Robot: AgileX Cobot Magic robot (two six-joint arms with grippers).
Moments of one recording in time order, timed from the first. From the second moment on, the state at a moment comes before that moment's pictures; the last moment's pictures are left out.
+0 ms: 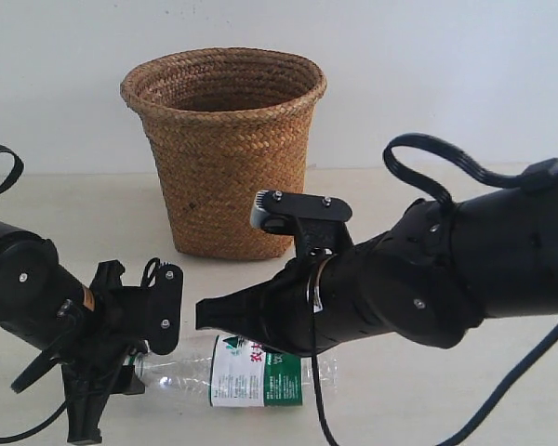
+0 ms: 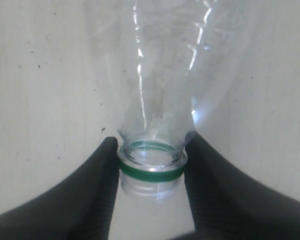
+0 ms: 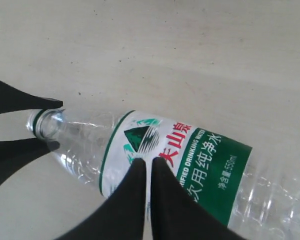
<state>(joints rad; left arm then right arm) -0.48 1.75 -0.78 -0.03 0.33 1.07 0.85 1.70 -0.91 -0.08 0.14 0.69</state>
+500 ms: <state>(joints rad) -0.48 1.75 -0.78 -0.03 0.34 1.07 0.90 1.77 -0.91 -0.07 0.03 0.69</state>
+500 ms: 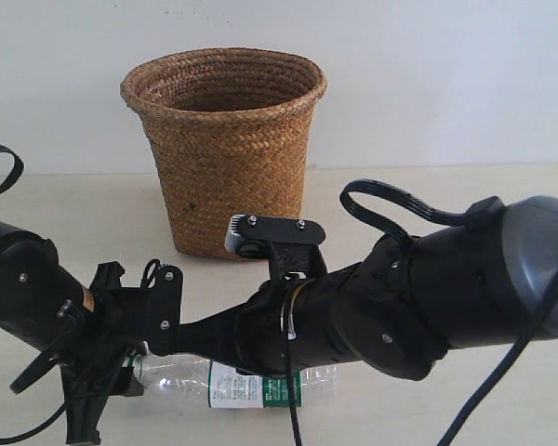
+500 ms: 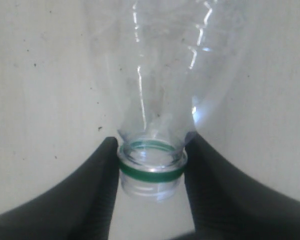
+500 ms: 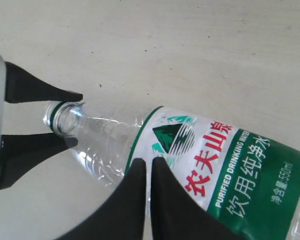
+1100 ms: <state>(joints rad) -0.48 1.75 -0.78 -0.03 0.34 1.07 0.87 1.77 -0.91 -0.06 0.05 0.72</state>
